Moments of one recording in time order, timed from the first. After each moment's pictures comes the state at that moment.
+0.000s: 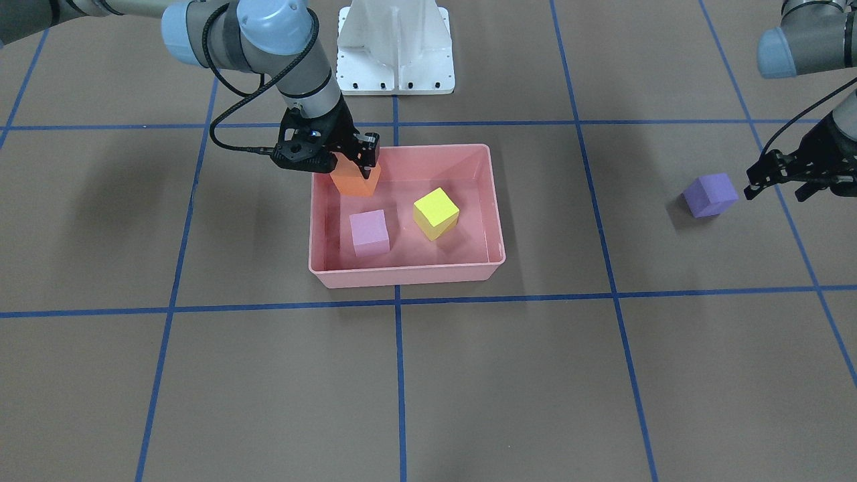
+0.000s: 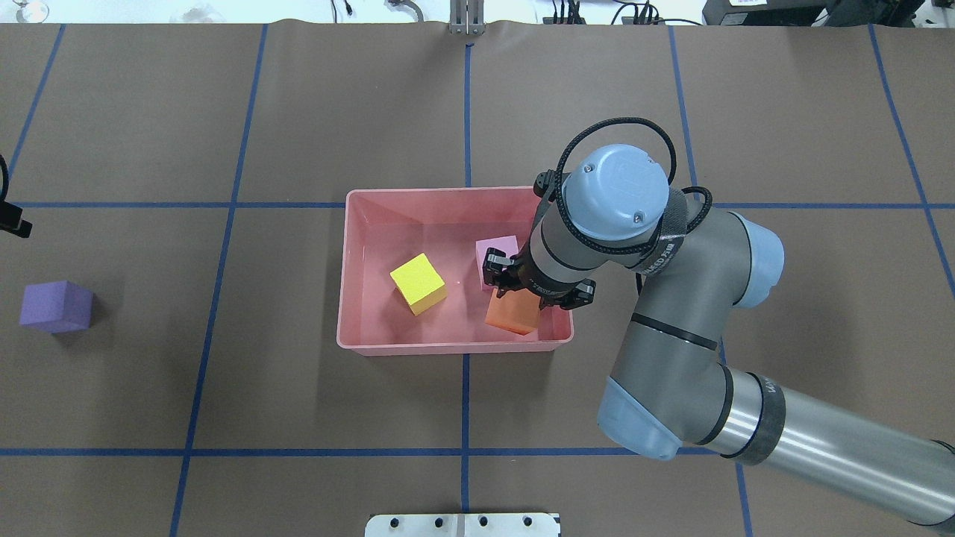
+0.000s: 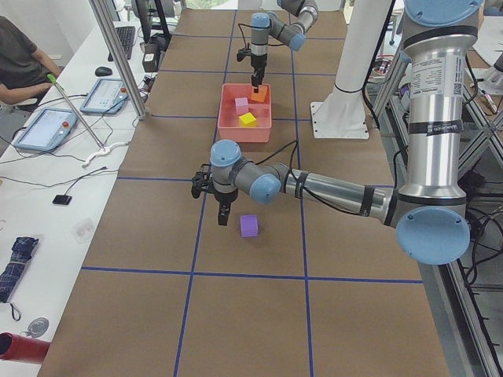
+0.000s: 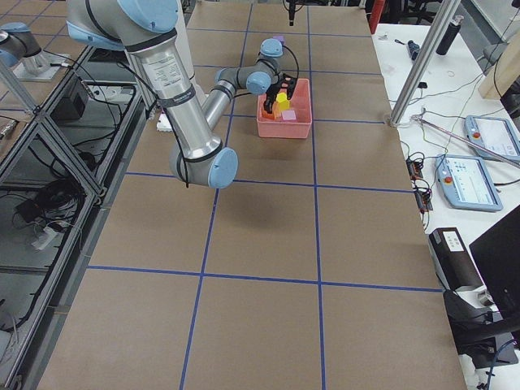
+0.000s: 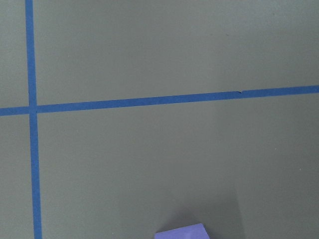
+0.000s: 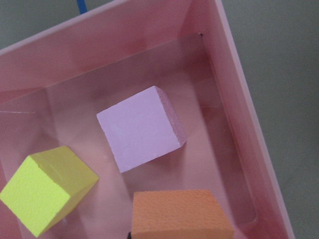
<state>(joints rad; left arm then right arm) -1.18 -1.52 -1.78 -1.88 -2.25 -0.55 0.52 -0.97 1.81 -1.52 1.96 1.52</state>
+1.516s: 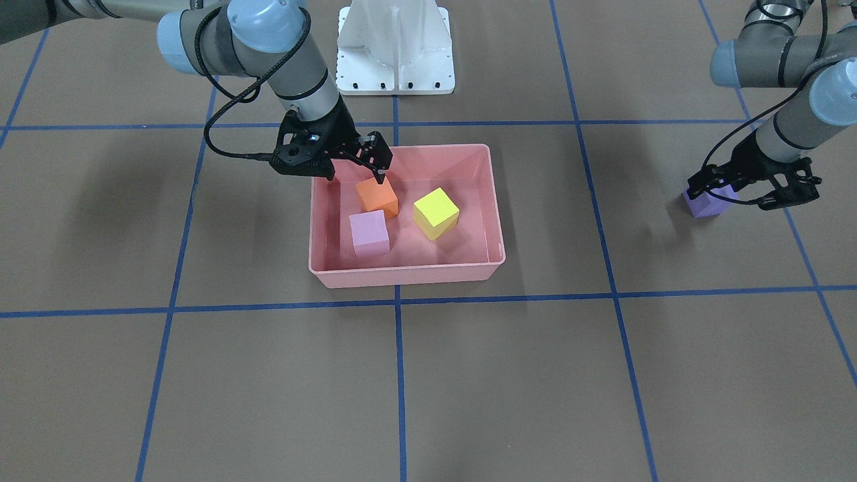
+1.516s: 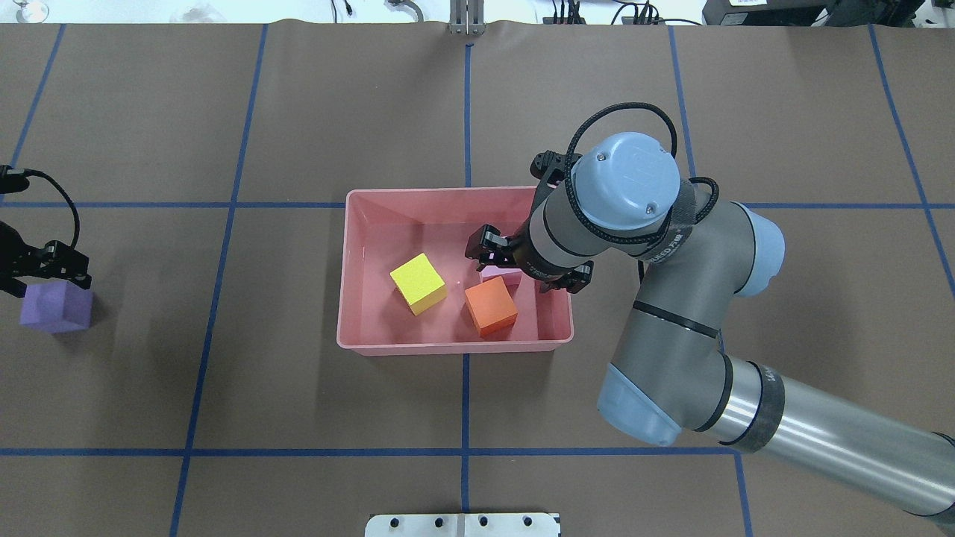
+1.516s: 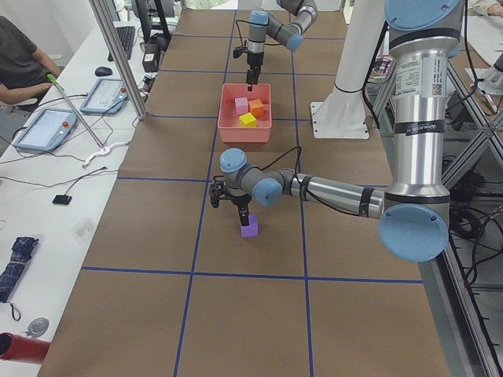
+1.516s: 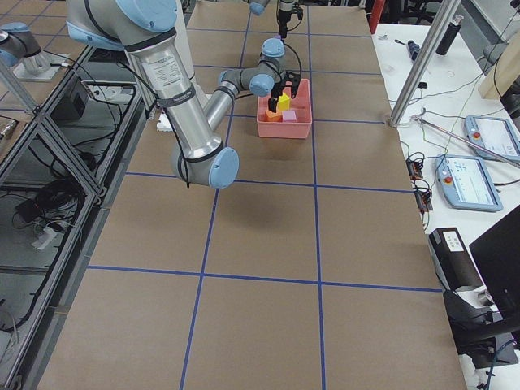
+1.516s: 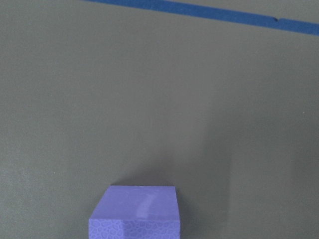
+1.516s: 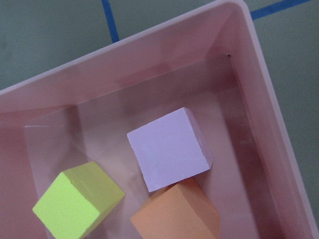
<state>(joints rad) -0.99 -1.52 -1.74 -1.90 -2.25 -0.85 0.55 -0.97 1.79 -1.42 1.94 1.53</state>
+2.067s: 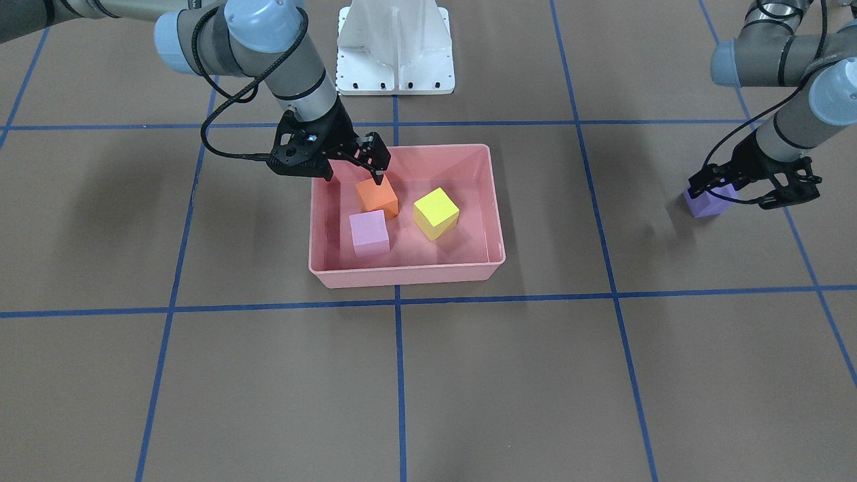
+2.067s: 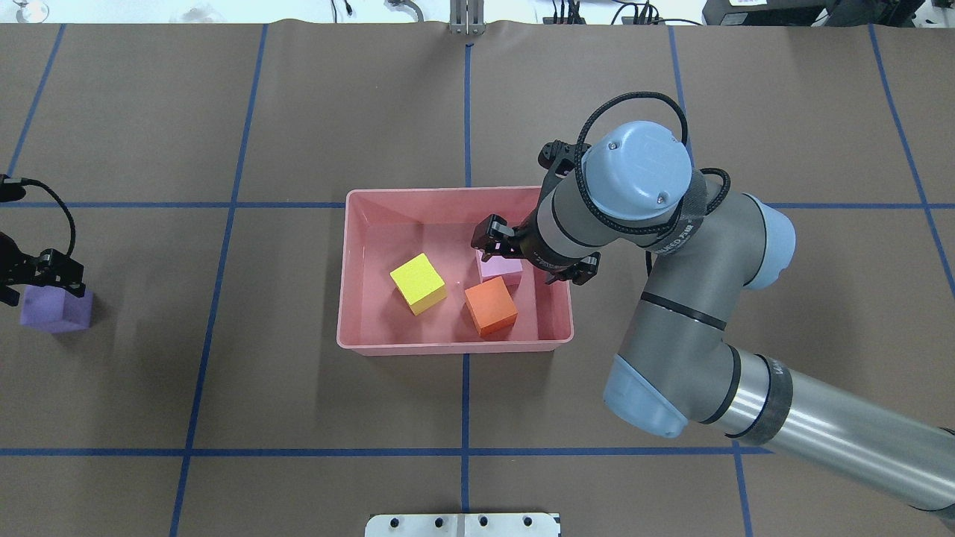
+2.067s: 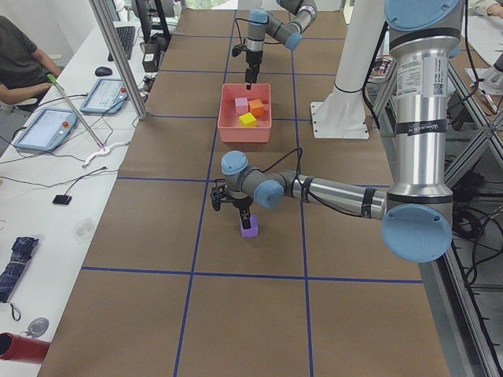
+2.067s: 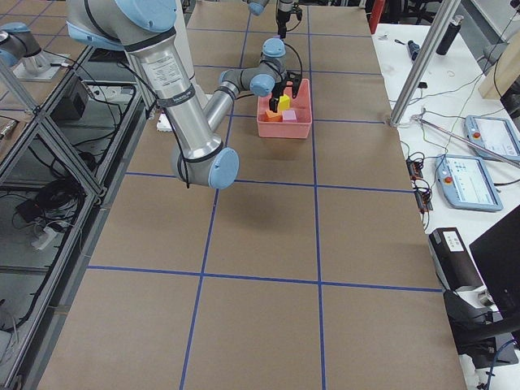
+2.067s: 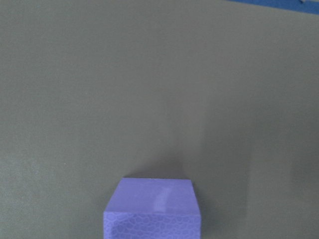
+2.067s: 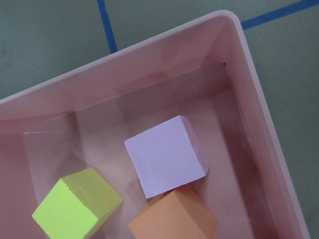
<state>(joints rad) -0.99 -1.50 -1.73 -1.89 -2.25 -0.85 0.57 -0.97 1.80 -1.42 1.94 1.53</state>
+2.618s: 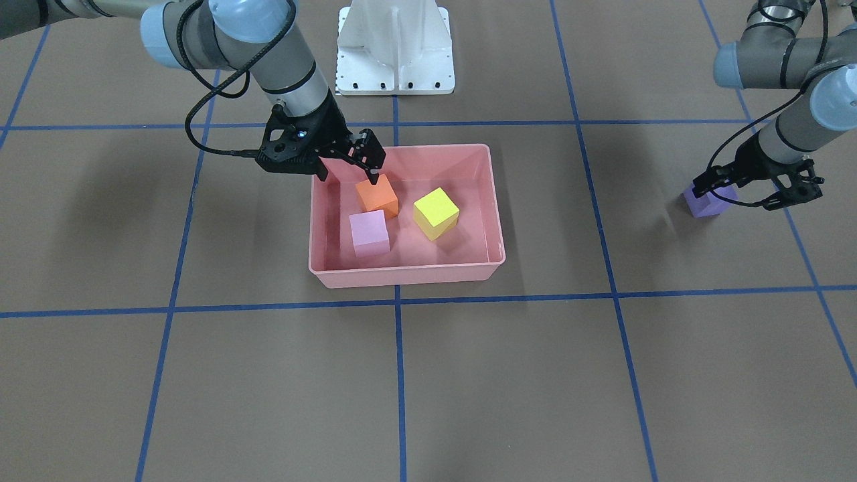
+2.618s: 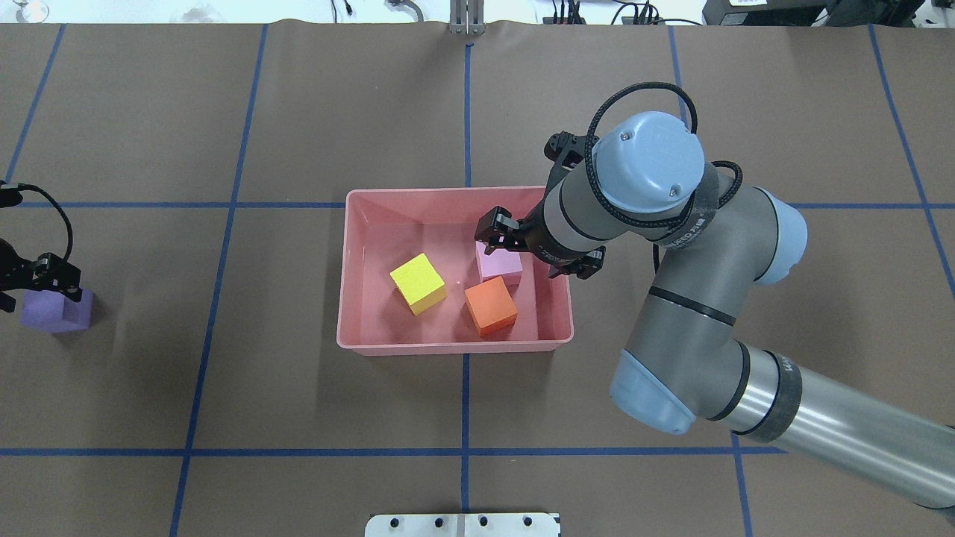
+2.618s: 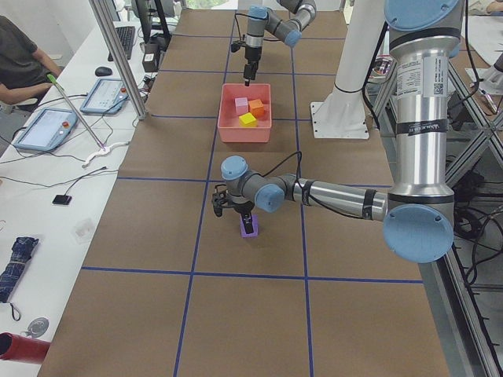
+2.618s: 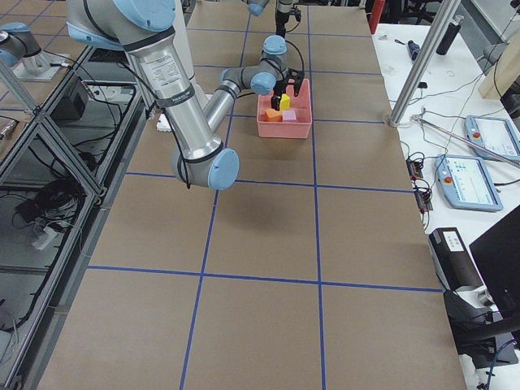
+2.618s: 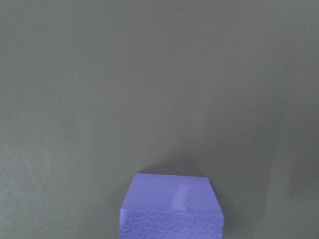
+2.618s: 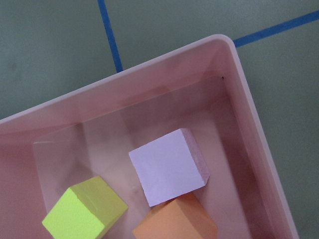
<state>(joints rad) -0.99 -1.50 -1.71 -1.89 -2.25 -0.88 0.59 -0.98 1.84 -1.43 1.95 1.53</state>
